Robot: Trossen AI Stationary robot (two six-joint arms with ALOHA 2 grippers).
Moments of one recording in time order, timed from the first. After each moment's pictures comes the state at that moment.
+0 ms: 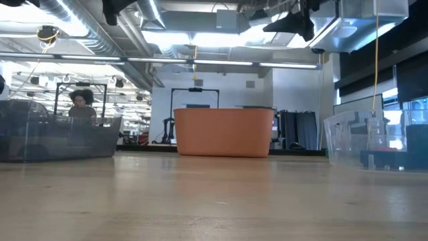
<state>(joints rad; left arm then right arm) 0.15 0.55 0.51 0.35 -0.08 -0.42 0.04 1.11 0.91 -0.12 0.29 0.57</state>
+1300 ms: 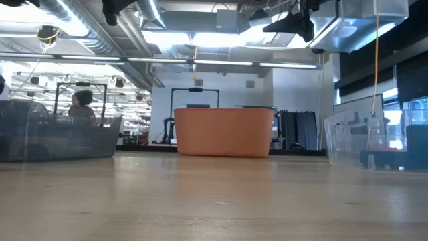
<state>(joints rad) 0.15 0.55 0.51 0.35 -0.08 -0.44 0.04 1.12 0.91 -0.12 0.29 0.60</state>
